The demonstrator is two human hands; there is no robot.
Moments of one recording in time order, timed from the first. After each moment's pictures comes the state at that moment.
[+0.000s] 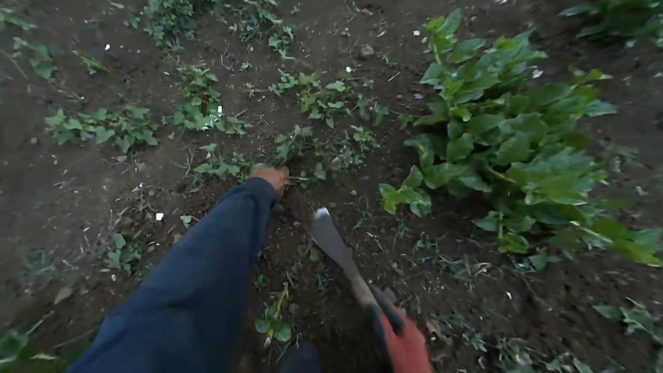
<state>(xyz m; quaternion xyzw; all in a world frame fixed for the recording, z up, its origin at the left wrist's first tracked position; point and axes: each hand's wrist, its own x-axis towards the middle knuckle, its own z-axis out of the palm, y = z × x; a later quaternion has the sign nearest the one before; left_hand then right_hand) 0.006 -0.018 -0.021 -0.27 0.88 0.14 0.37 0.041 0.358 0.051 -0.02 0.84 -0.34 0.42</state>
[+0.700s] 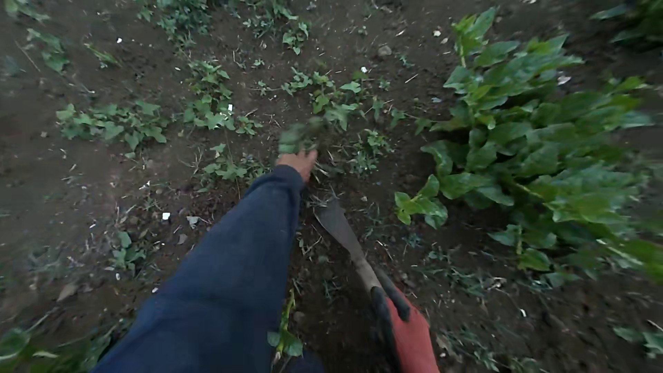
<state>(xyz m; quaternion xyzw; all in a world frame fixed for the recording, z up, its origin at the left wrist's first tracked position) -0.036 -0.014 -0.019 -0.24 0.91 0.14 0.30 0.024 0.320 0.033 0.02 0.83 -0.40 0.39</state>
